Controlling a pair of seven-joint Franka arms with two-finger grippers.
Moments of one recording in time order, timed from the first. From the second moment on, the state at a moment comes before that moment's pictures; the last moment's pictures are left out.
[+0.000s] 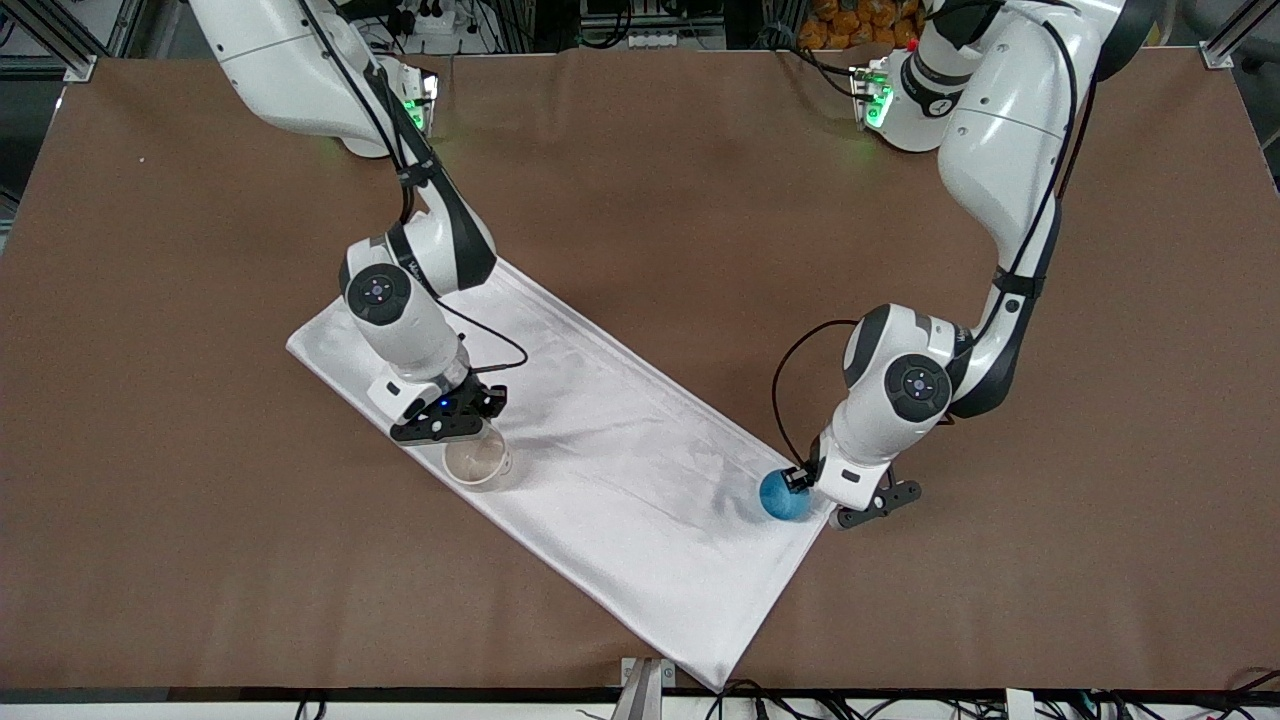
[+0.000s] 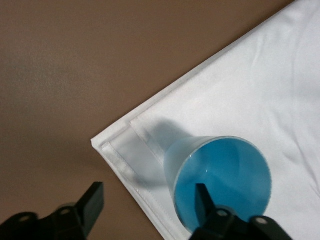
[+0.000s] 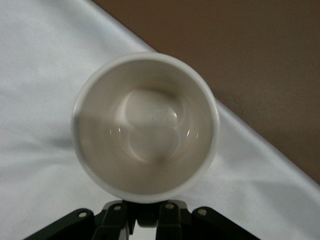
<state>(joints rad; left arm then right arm) -0.31 0.78 -0.09 -1.47 0.00 2.42 -0.73 0.49 0.50 -0.07 -1.89 0.04 2.58 0.32</state>
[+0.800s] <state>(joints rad) -0.30 0.73 -0.09 -1.44 0.00 2.30 -0.73 0.90 0.64 -0.07 -1.59 0.04 2.41 0.81</state>
